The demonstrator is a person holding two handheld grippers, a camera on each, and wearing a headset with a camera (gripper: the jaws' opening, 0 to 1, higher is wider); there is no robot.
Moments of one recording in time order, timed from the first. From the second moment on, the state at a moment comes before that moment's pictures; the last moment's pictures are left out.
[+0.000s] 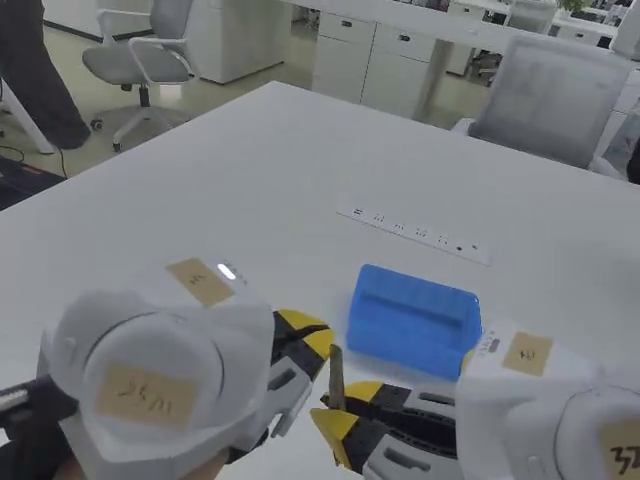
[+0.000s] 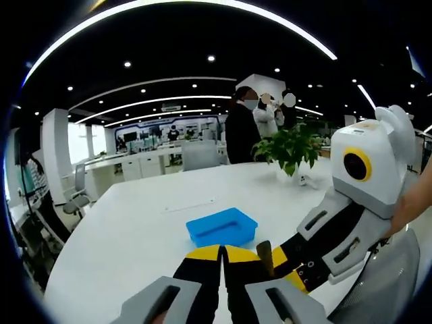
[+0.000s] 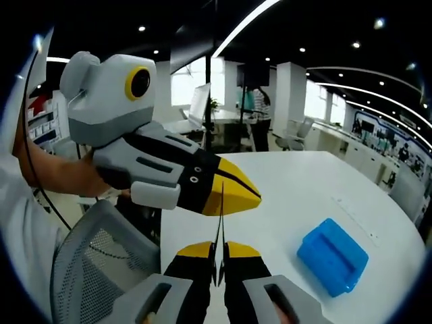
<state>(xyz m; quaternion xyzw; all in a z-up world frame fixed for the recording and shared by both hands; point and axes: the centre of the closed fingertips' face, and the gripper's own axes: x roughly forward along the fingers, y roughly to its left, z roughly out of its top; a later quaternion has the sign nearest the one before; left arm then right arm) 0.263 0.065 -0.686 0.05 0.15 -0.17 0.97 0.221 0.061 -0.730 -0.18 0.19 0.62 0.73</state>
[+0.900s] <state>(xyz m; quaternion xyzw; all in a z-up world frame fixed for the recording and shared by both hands) 0.243 0.084 -0.695 0.00 0.10 -0.12 0.99 0.280 0.046 -0.749 -0.18 0.21 0.56 0.78</state>
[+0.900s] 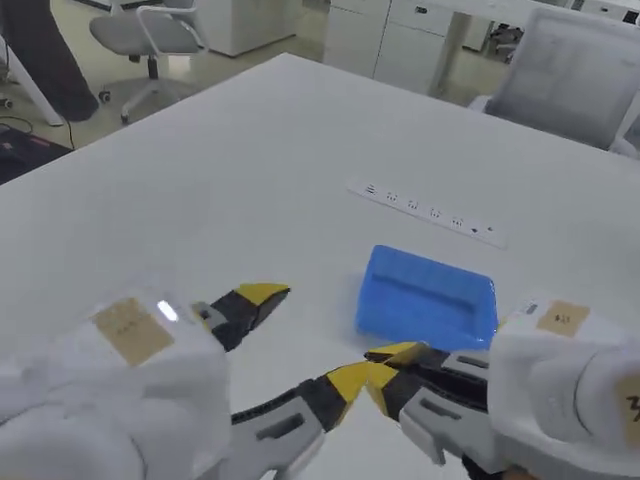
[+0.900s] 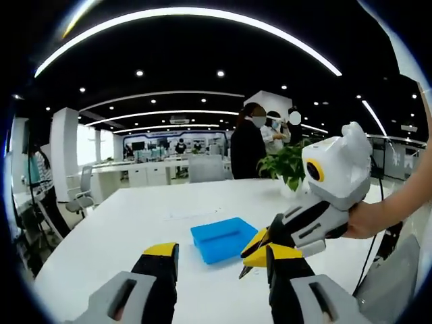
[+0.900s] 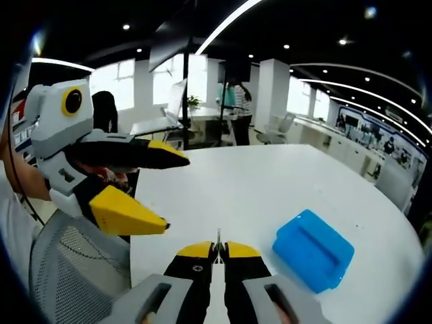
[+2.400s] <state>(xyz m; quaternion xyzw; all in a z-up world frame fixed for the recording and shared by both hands) 0.228 0.107 -0.749 0.02 0.18 -0.09 0.98 0.353 0.004 -0.823 -0.13 0.29 0.44 0.84</state>
